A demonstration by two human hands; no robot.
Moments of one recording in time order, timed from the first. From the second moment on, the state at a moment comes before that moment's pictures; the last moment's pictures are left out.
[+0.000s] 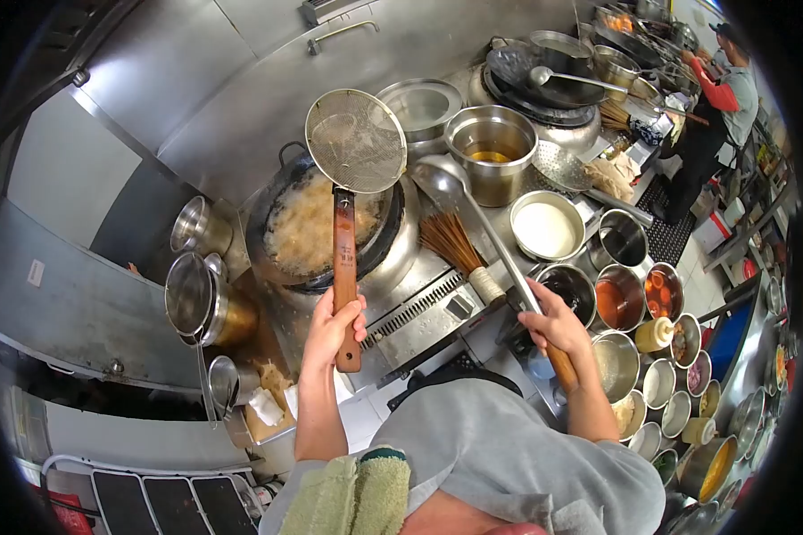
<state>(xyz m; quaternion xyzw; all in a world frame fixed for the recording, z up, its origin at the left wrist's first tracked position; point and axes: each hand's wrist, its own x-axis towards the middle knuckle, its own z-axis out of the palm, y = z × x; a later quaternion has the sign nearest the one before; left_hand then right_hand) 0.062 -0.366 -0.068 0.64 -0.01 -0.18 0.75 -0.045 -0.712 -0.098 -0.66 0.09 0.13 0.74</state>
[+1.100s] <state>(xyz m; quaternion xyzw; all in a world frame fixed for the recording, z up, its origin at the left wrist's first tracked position) 0.034 -0.355 -0.036 0.59 0.02 -0.17 0.79 -0.094 -0.734 -0.118 -0.56 0.13 0.23 0.78</state>
